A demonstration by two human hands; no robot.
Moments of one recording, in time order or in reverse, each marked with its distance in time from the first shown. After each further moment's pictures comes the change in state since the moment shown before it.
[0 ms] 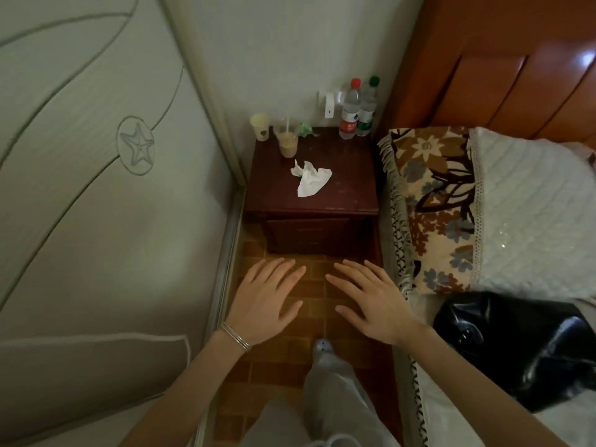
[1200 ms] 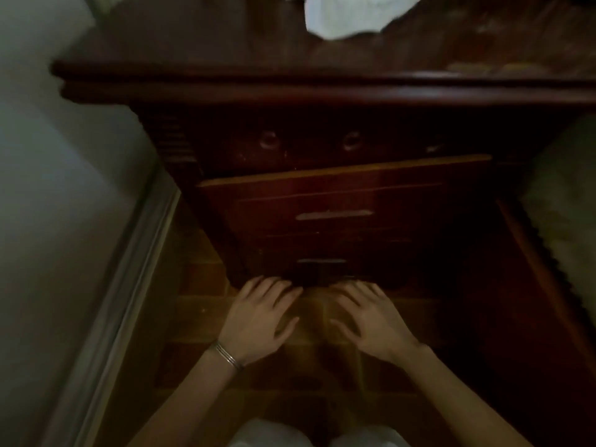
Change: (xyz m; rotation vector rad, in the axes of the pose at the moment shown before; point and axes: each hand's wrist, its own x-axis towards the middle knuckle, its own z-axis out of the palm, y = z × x) left_hand 0.235 -0.239 0.588 0.077 0.080 0.101; right_hand 0.245 0.279 0.594 -0.097 0.119 -0.010
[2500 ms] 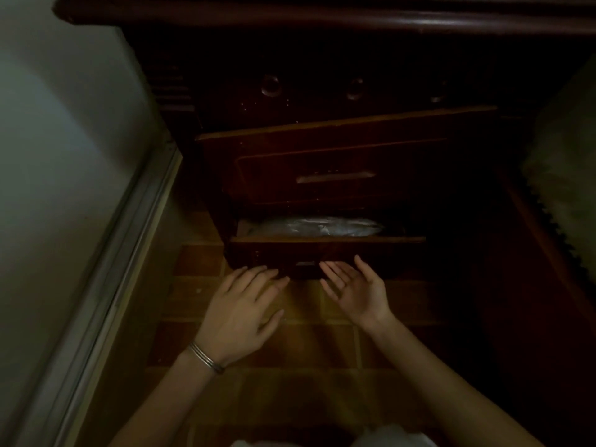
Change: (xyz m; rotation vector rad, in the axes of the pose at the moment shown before) left_hand -0.049 0.006 0.005 0.010 0.053 -0.017; right_hand 0.010 -0.016 0.049 2.383 0.289 0.977
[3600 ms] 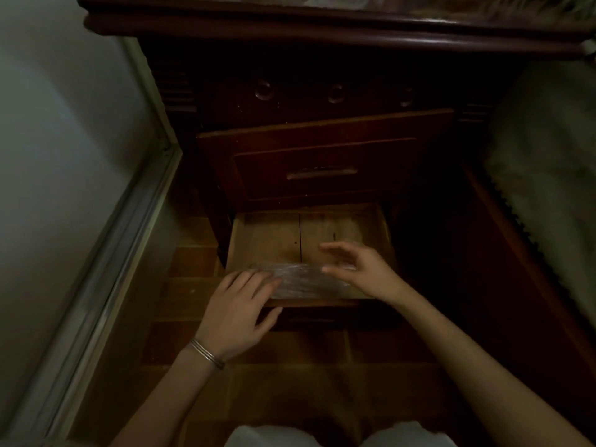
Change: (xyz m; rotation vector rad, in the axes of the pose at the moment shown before) left_hand -0.012 0.016 0.000 -0.049 0.038 -0.026; right_hand -0.062 -0.046 0.045 -1.643 -0.243 -0.516
